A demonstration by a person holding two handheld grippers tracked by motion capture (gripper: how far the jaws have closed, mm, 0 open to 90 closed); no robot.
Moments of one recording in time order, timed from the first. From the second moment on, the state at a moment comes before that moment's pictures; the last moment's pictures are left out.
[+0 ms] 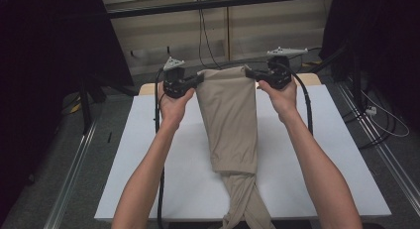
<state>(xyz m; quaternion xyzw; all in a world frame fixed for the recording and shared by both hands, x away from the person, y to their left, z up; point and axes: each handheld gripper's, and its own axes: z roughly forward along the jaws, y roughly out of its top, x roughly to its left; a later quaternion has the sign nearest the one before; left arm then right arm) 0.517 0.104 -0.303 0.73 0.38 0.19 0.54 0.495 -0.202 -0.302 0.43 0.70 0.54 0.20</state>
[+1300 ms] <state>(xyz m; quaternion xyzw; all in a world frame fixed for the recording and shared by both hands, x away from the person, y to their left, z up) 0.424 0.122 -0.387 0.80 0.36 0.15 0.47 0.311 -0.131 -0.417 0.24 0.87 0.43 0.04</state>
